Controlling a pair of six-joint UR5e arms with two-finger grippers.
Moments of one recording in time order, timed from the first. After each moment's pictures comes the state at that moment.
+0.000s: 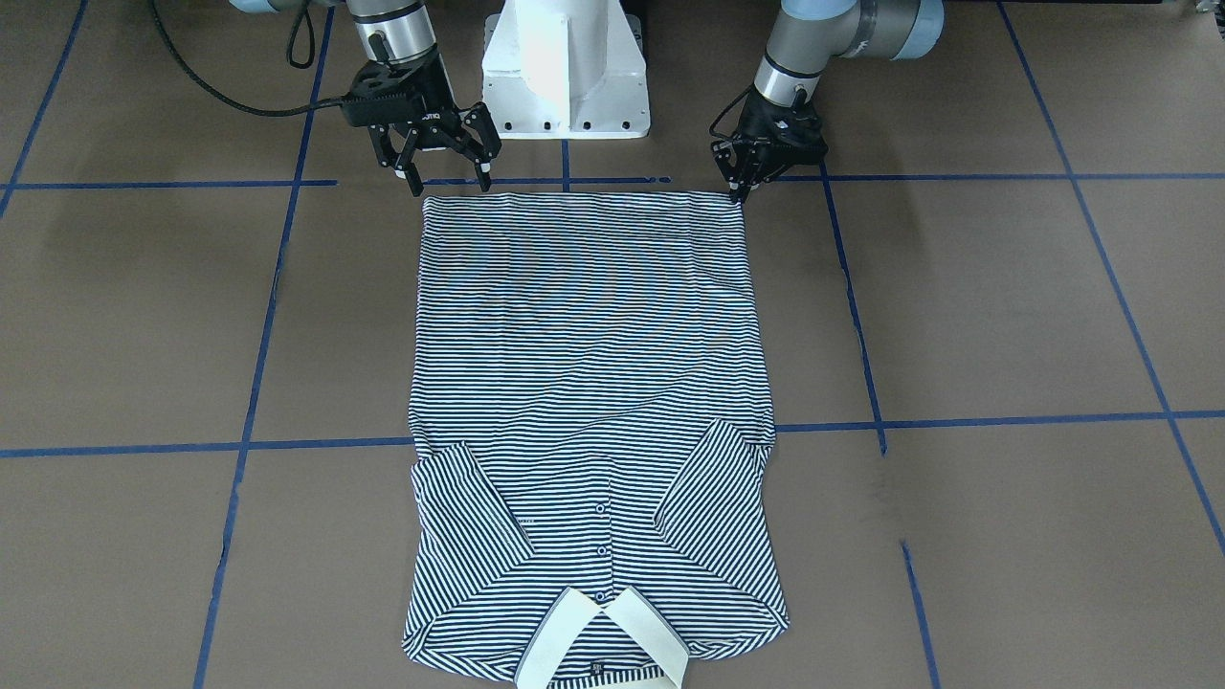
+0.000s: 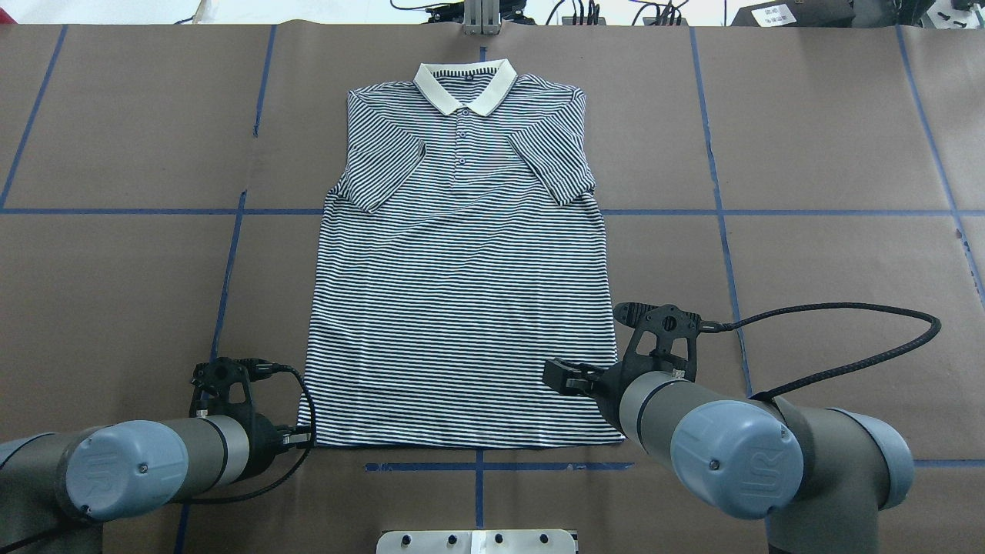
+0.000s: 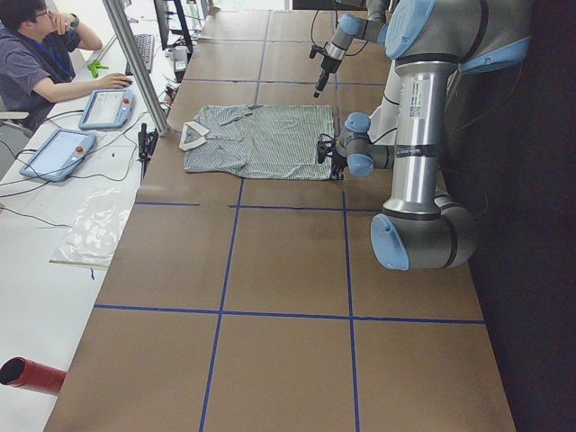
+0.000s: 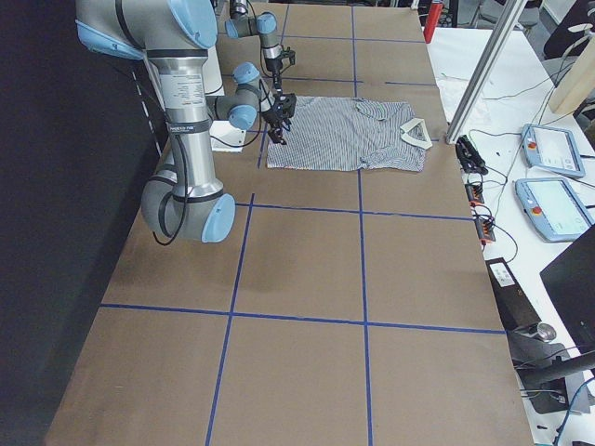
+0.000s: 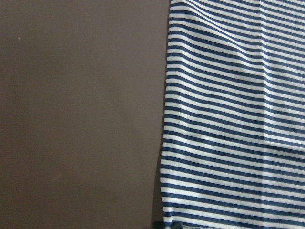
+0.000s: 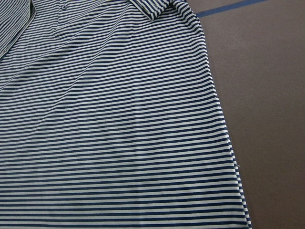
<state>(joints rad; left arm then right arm) -0.19 -1.62 -2.01 -2.03 -1.54 -1.52 0.20 -1.32 2.13 -1.40 1.34 1.58</state>
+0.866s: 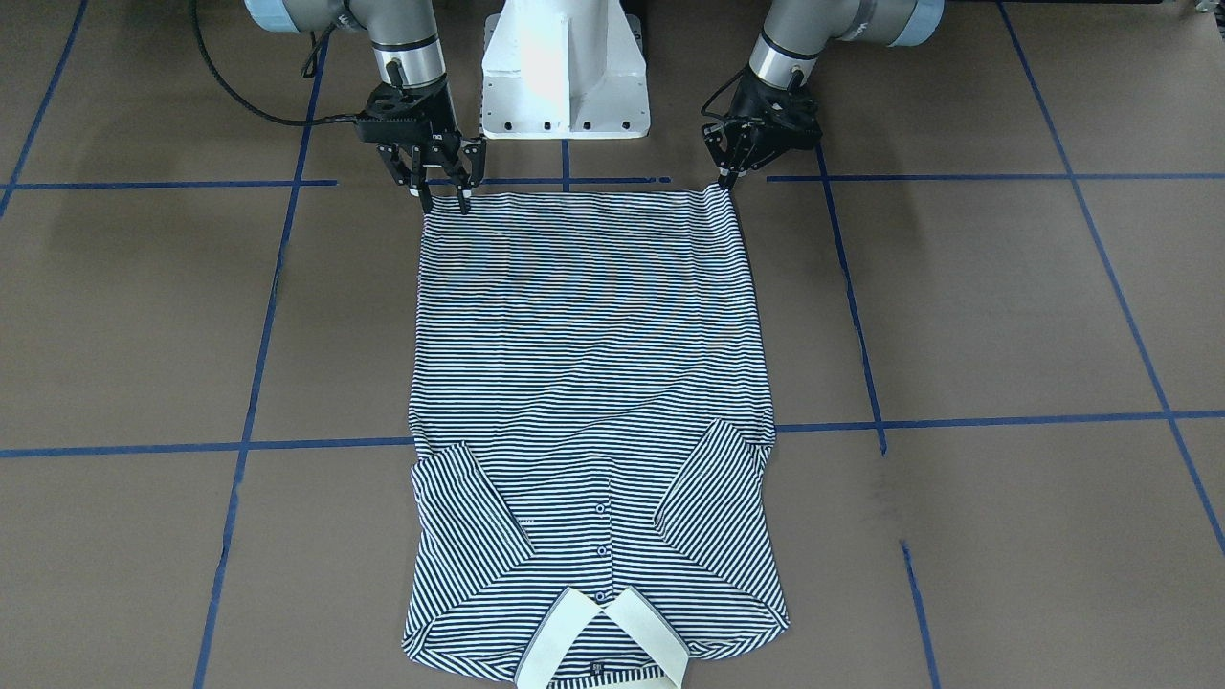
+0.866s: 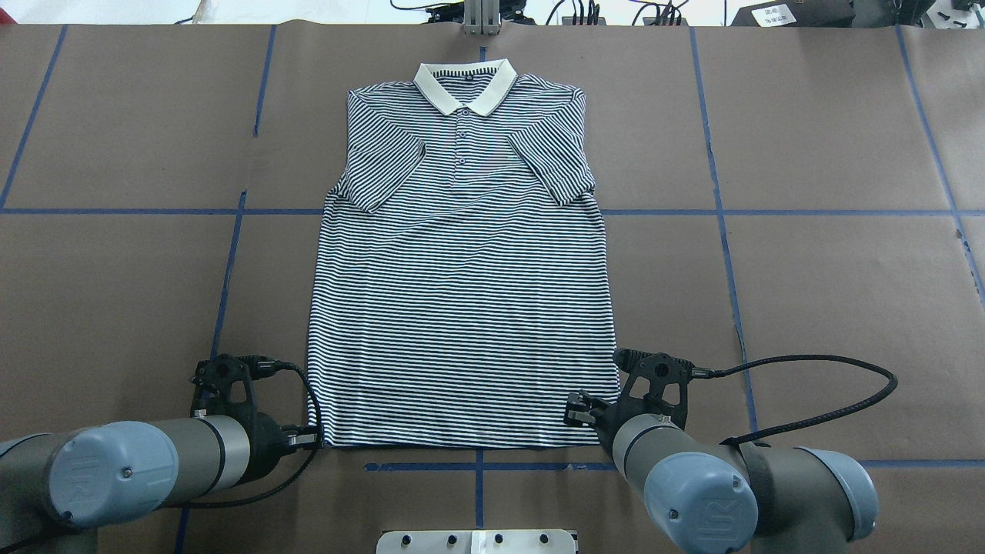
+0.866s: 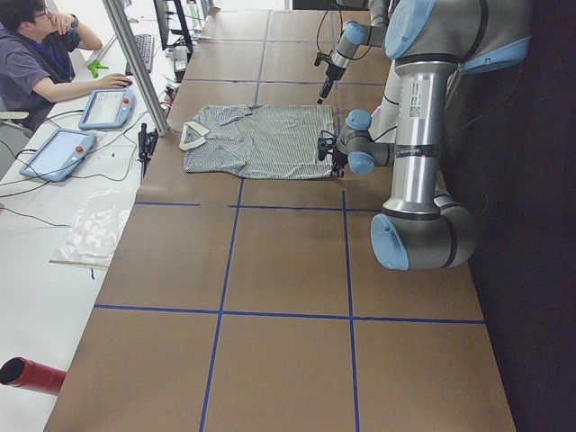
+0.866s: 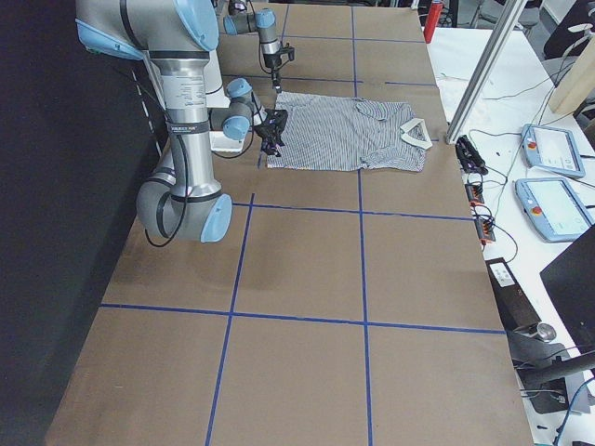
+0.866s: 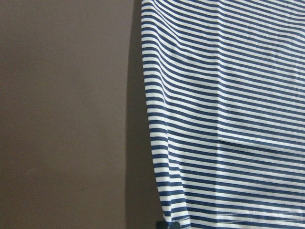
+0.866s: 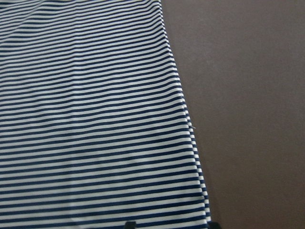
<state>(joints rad) -0.19 -1.63 -2.07 -2.03 -1.54 -1.52 0.11 -1.36 2.02 -1.40 1.24 1.68</state>
